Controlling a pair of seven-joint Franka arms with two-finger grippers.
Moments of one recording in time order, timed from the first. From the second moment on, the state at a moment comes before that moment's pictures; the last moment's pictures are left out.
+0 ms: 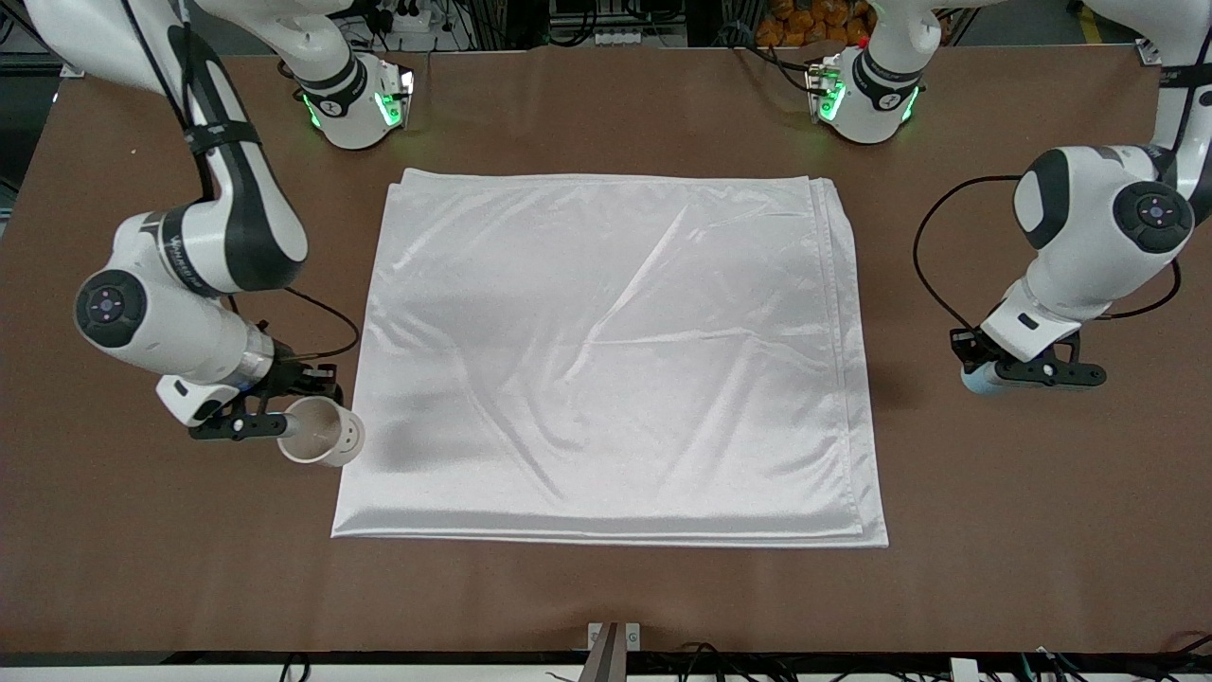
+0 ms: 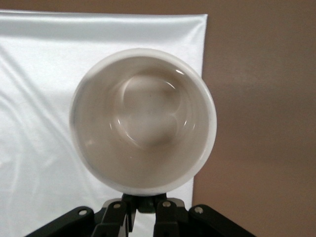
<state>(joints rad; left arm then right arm) 0.00 0.14 -0.02 -2.06 0.06 2.32 0.05 0.08 0.37 0.11 -1.74 0.05 2.09 0.12</state>
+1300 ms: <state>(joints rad) -0.04 0.07 -0.05 -1.92 0.06 2.05 0.00 0.51 0.65 0.24 -1.58 -0.12 2.28 0.84</state>
